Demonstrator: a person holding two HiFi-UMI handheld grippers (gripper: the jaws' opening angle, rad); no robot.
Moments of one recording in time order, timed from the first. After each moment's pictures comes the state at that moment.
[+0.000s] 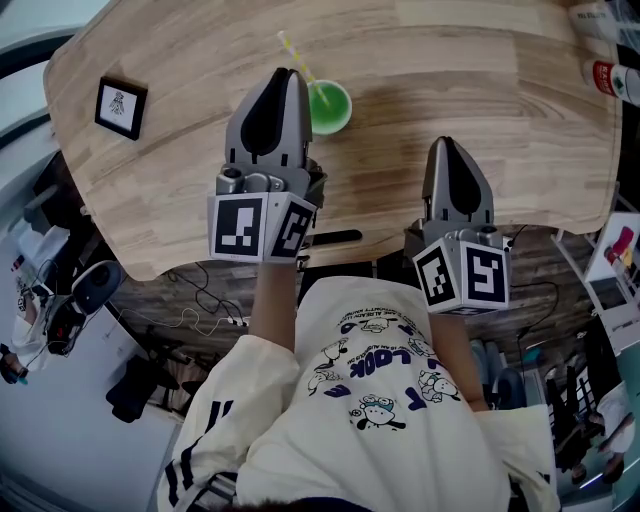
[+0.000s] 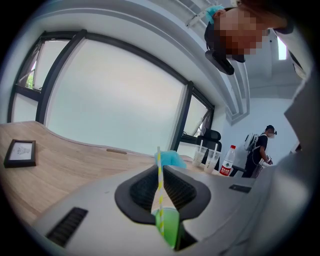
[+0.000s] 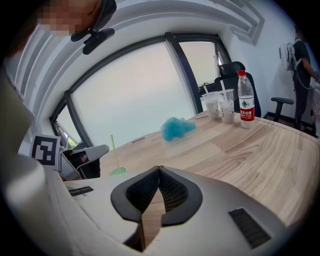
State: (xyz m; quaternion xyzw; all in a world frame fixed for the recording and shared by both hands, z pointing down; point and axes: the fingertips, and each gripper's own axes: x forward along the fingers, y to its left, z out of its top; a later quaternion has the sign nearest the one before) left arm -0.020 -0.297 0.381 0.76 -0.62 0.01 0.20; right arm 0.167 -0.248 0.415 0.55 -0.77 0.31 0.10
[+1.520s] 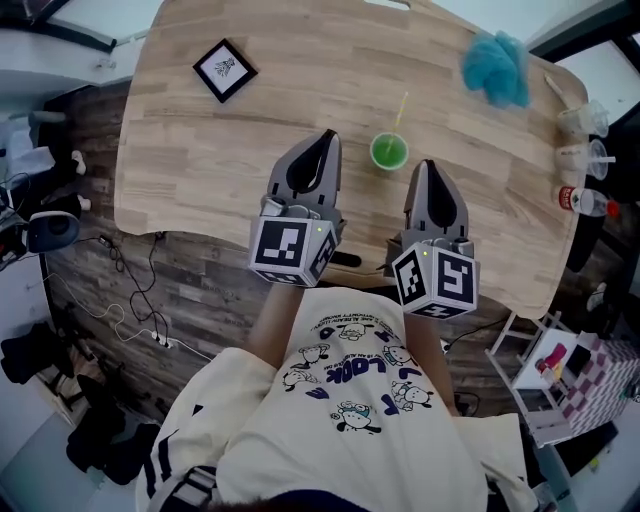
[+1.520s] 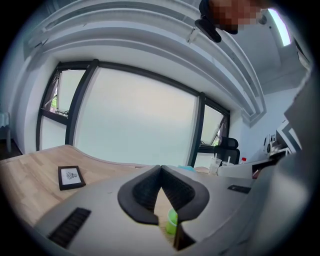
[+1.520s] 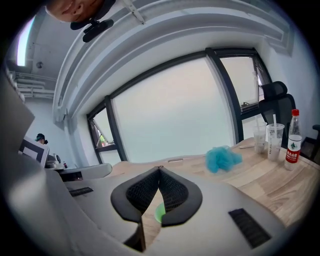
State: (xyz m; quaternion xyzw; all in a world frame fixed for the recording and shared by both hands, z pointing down) left arm -0.072 -0.217 0.308 0.68 -0.72 -0.01 0.16; right arm 0.060 -0.258 0.306 0.43 -0.88 0.19 0.05
